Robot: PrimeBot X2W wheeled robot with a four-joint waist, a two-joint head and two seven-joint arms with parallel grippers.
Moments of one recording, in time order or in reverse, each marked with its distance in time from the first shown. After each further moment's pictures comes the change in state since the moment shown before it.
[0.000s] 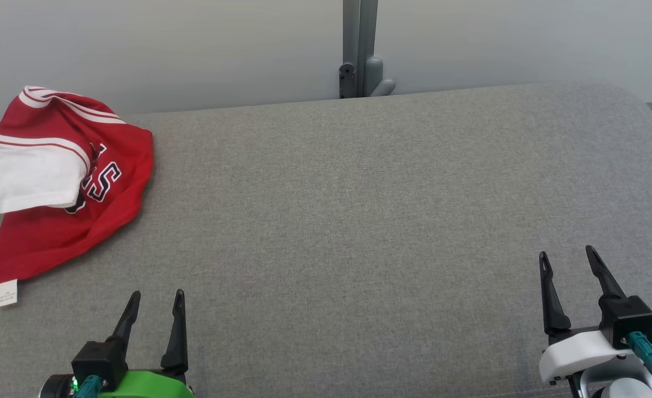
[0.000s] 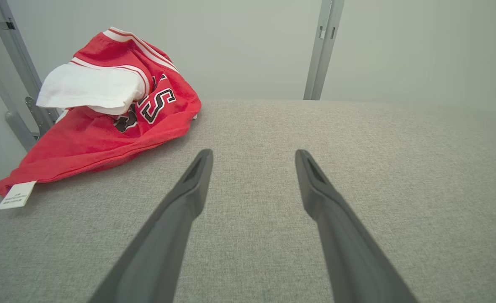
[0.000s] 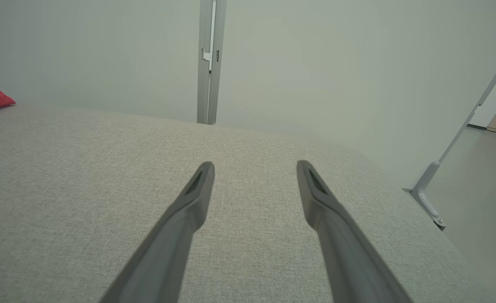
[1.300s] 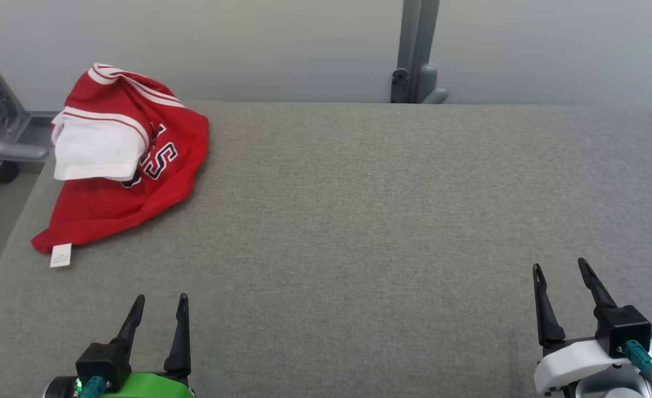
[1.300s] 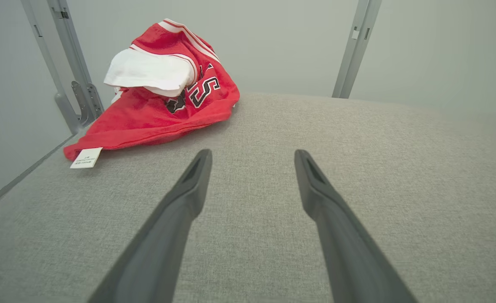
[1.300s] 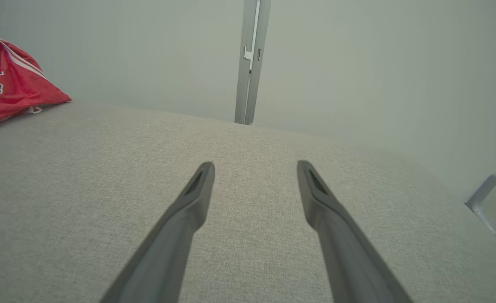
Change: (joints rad) left arm -0.002 0.003 -0.012 0.024 -0.011 -0.002 -0.001; right arm 0.023 0.000 0.018 0.017 0.040 0.000 0.000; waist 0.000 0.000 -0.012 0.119
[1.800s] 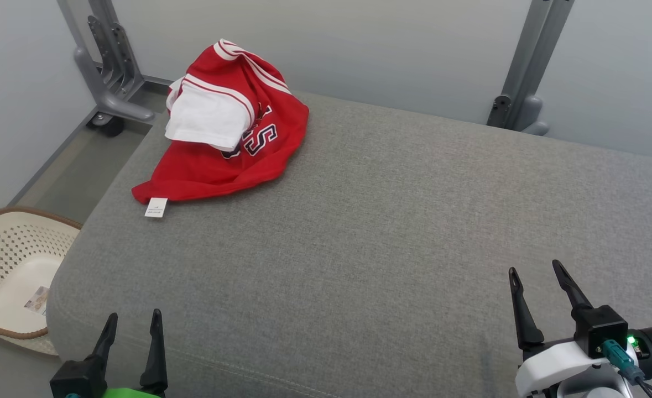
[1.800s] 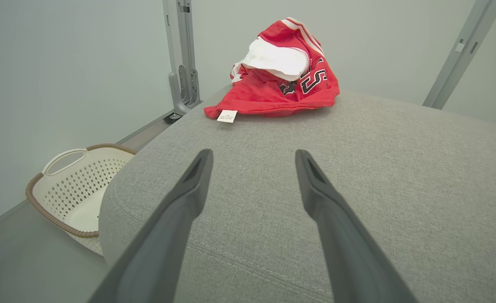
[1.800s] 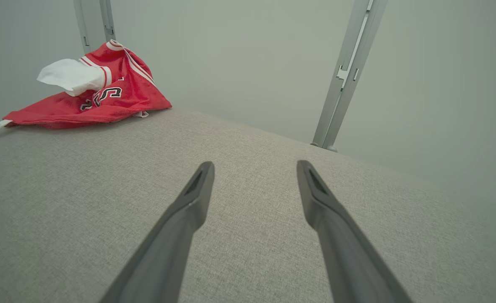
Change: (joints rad) left arm 0.044 0.017 0.063 -0.003 -0.001 0.000 0.000; right arm -0.010 0.000 0.069 0.024 0.019 0.000 0.000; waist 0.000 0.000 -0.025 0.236
